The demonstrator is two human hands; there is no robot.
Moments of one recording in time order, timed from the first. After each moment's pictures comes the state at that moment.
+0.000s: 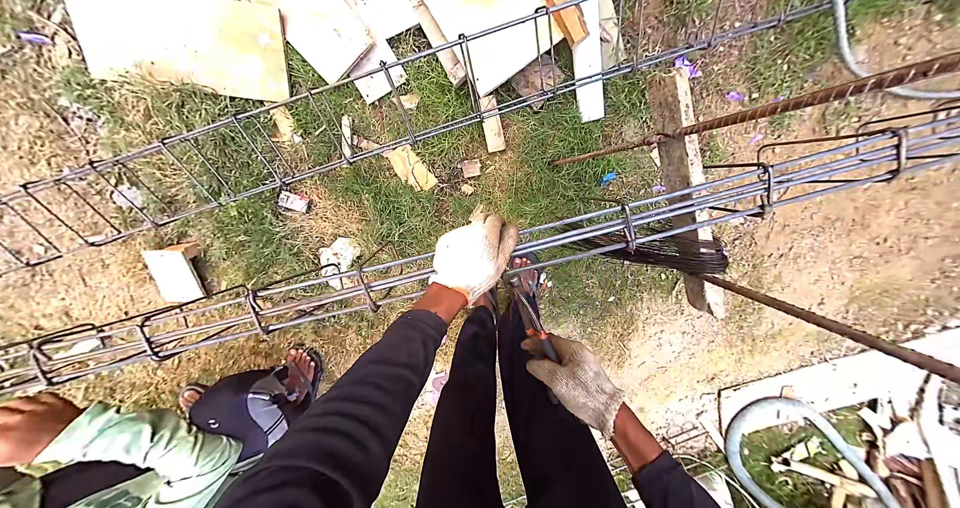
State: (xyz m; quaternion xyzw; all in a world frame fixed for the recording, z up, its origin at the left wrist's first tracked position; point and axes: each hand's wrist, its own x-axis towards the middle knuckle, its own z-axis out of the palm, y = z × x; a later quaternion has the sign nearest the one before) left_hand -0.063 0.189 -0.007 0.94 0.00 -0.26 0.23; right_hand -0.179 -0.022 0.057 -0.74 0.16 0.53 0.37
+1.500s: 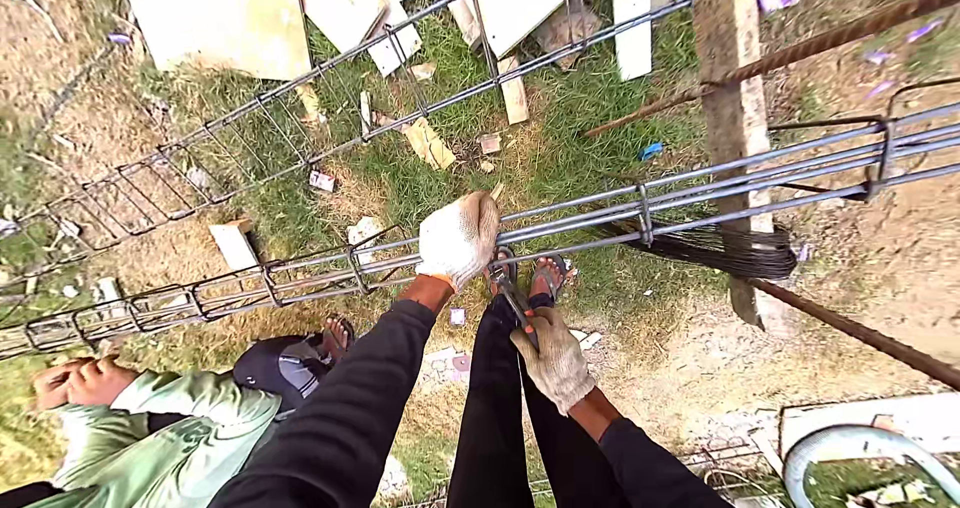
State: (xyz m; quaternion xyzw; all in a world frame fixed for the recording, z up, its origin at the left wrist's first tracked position) left_hand -0.065 0.172 -0.020 0.95 0.10 -0.20 0.21; right_hand -0.218 -0.030 -0.030 -0.87 -0.02 0.35 0.35
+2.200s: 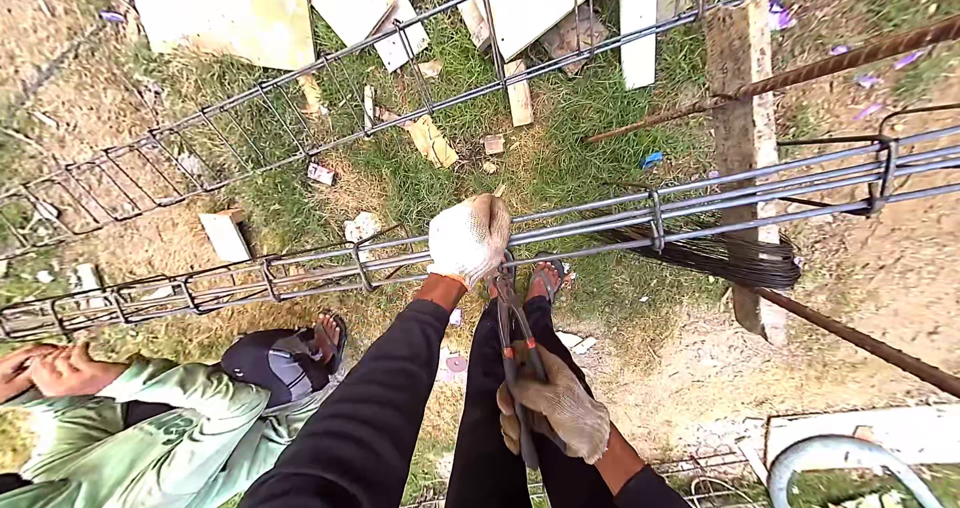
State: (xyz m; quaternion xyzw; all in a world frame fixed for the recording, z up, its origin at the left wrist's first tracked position) left_hand -0.073 0.168 -0.024 0.96 0.11 -0.16 0.22; right_hand -0.211 -0.031 0.036 -0.28 0.26 0.56 0.73
